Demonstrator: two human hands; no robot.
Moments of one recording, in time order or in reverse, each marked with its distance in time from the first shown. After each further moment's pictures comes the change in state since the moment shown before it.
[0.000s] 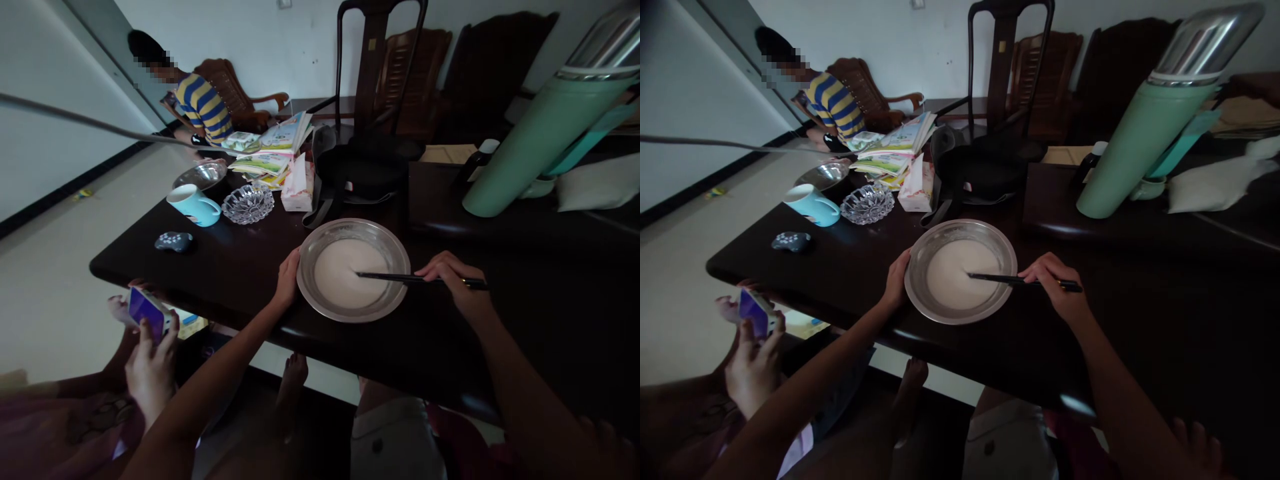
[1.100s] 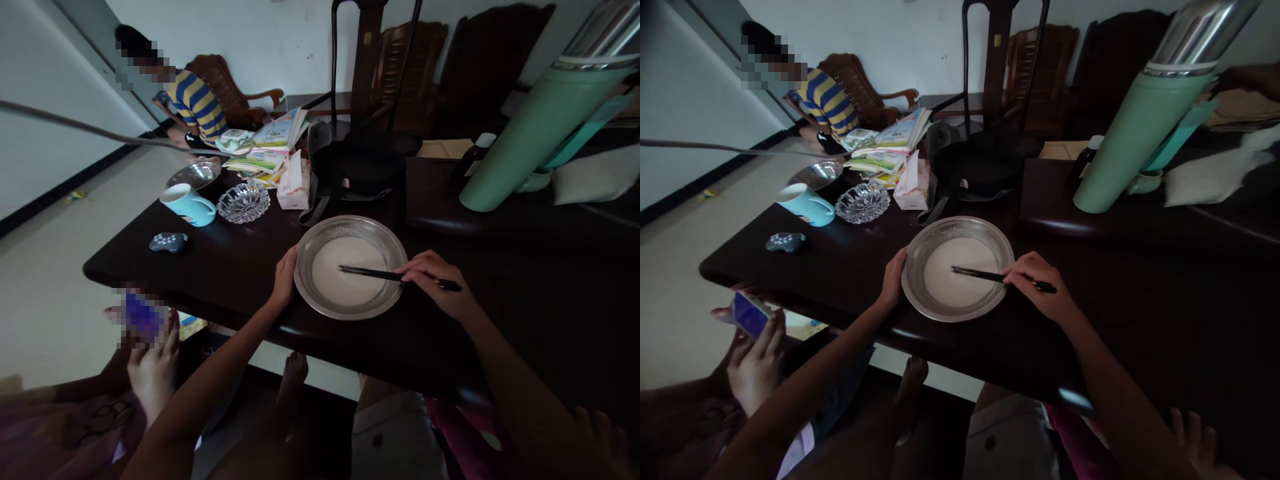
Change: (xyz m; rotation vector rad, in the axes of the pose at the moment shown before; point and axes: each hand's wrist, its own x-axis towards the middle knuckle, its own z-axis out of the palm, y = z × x) left_hand -0.085 -0.034 -0.147 0.034 0.125 -0.063; right_hand 0.000 -0.001 0.000 -0.052 -0.095 -0.050
